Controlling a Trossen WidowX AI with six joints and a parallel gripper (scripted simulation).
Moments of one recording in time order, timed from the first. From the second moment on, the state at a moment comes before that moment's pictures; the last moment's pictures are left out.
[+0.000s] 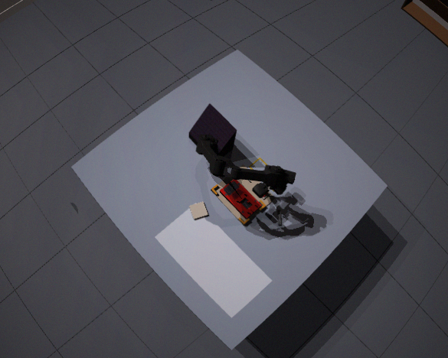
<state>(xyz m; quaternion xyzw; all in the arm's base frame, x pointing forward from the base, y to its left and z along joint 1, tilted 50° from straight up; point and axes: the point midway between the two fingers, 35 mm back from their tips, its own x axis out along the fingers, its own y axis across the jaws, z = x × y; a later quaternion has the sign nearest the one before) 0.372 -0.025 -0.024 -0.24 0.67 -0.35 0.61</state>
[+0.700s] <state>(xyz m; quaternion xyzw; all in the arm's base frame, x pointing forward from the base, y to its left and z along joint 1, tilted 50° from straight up) 0.360 0.030 -0.032 -0.24 0.67 -0.34 0.62</state>
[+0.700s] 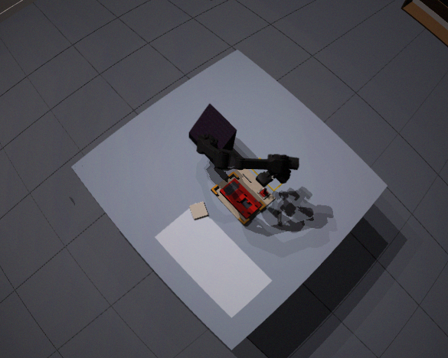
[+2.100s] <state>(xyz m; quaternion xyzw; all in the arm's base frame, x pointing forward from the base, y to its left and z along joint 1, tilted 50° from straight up) 0.307 -0.002 -0.136 -0.23 0.67 -0.35 0.61</state>
